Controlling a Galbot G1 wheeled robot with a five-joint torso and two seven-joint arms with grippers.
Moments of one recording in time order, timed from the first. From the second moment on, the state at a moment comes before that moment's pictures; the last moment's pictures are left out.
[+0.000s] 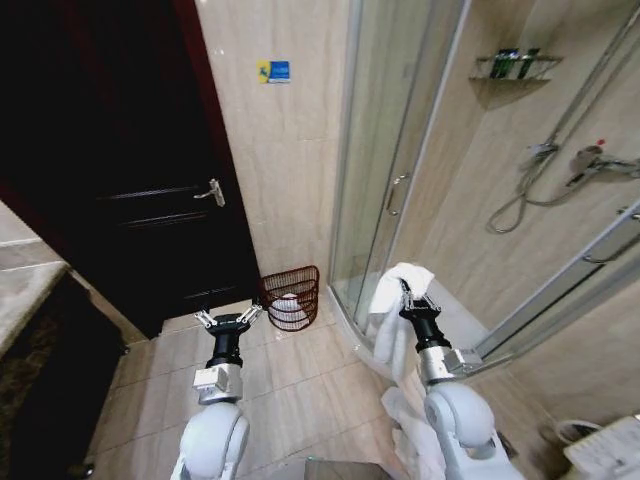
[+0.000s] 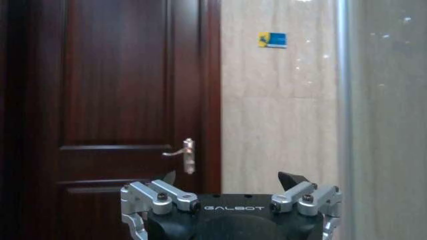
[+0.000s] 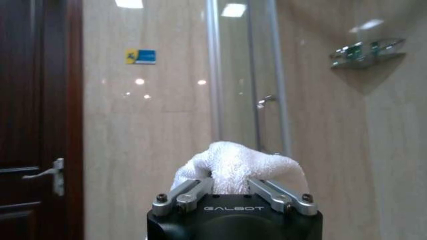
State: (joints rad) left arm 1.66 -1.52 -0.43 -2.31 0.07 -0.01 -0.28; right arm -1.49 1.41 0.51 2.20 0.19 0.01 0.03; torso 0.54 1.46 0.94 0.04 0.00
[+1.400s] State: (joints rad) left arm 1.66 -1.52 -0.42 -2.27 0.10 -0.05 -0.30; right arm -1.46 1.41 0.50 2.16 0.19 0.02 0.03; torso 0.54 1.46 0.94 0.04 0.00
